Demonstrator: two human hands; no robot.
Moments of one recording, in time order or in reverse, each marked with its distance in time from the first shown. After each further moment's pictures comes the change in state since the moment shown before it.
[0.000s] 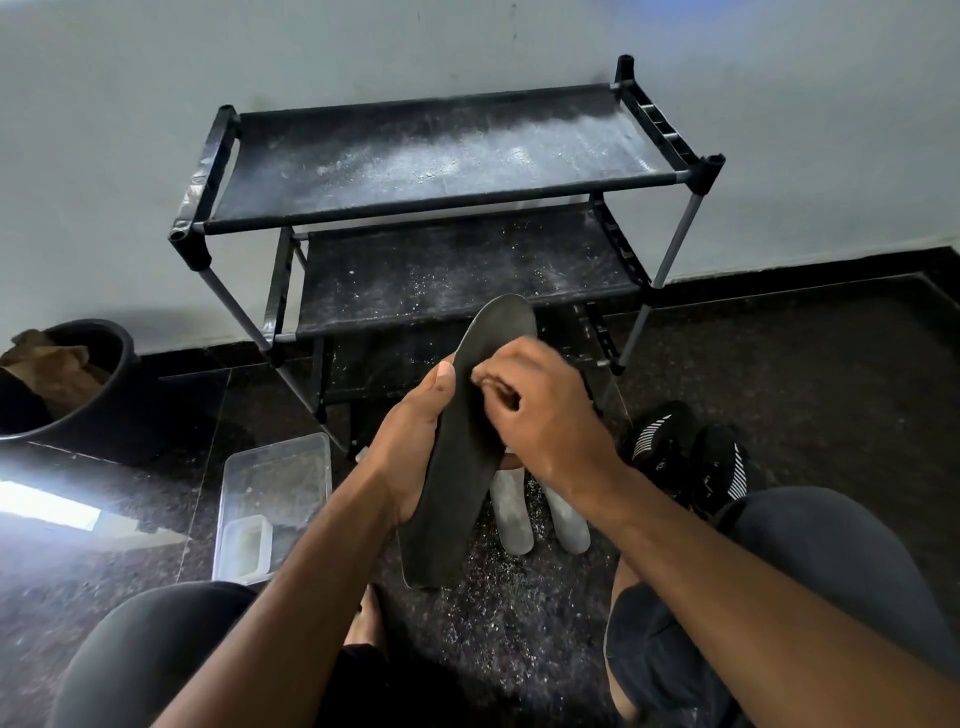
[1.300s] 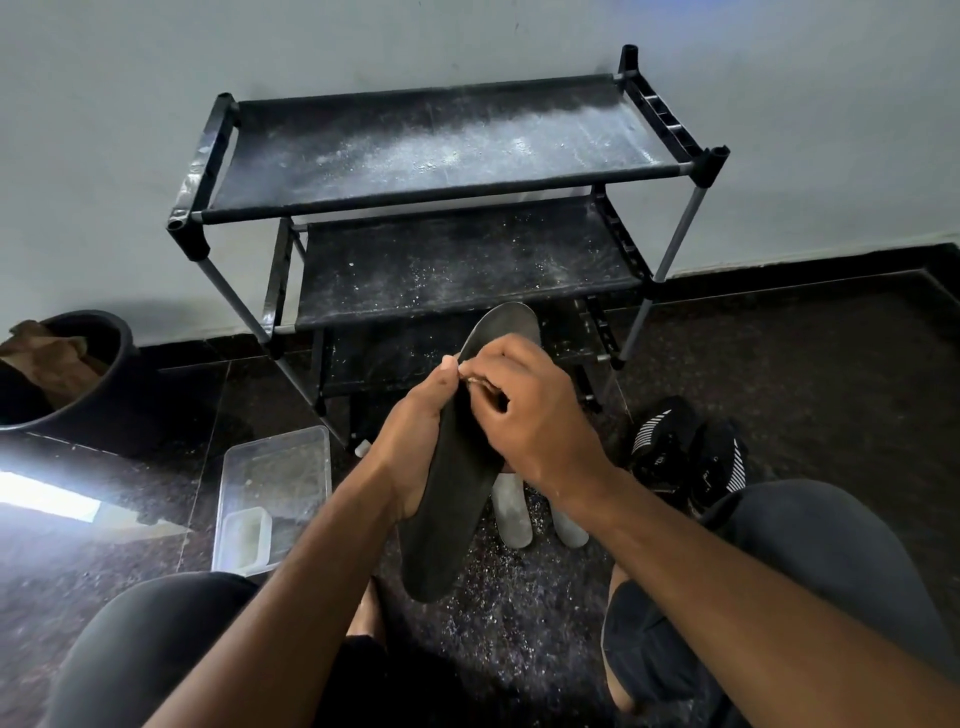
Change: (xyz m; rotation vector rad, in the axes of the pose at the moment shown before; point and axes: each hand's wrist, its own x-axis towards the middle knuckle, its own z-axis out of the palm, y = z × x) left_hand -0.001 -0.002 0.005 -0.065 0.072 -0.146; right_hand -0.003 -0.010 0.007 0.042 0.032 -0.045
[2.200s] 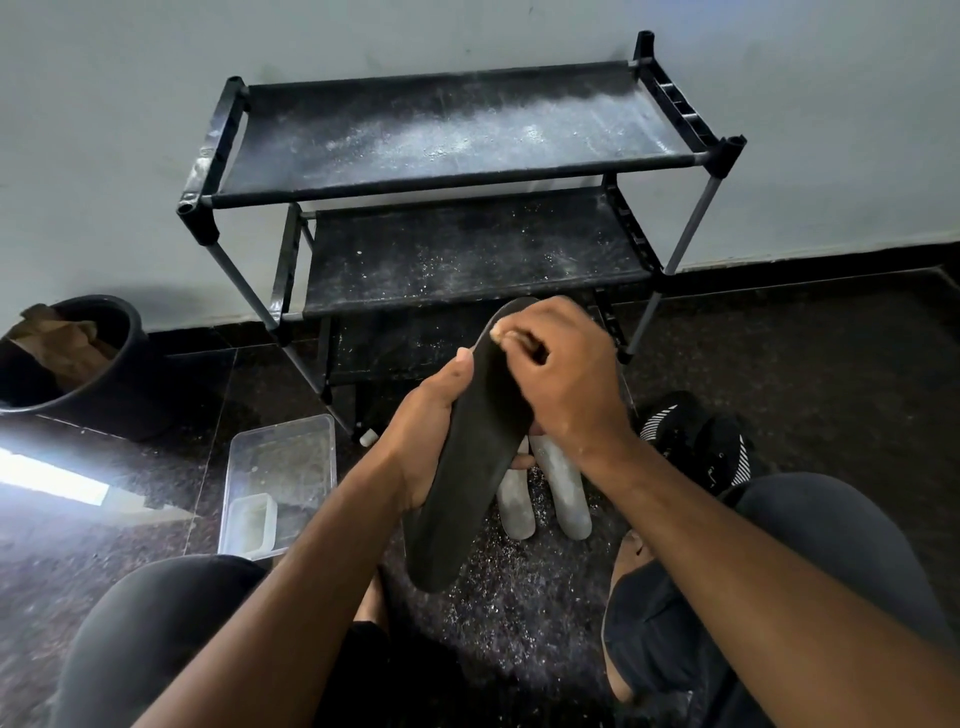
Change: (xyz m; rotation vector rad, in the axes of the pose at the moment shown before) left_hand 0.002 -0.003 -0.002 0.057 -0.067 -0.004; right_hand 0.015 0.012 -0.011 -0.016 0.115 0.128
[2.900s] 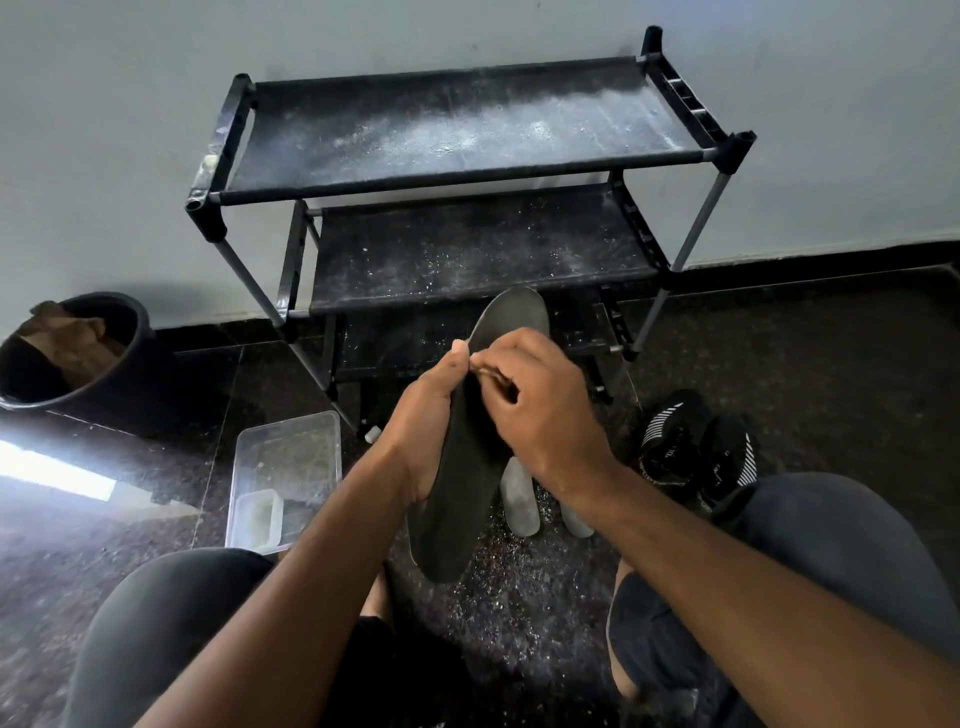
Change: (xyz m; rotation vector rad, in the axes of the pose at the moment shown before) left_hand -0.005 0.005 0.004 -0.127 0.062 -0.029; right_hand -0.024 -0.014 0.016 0.036 -0.095 -0.067
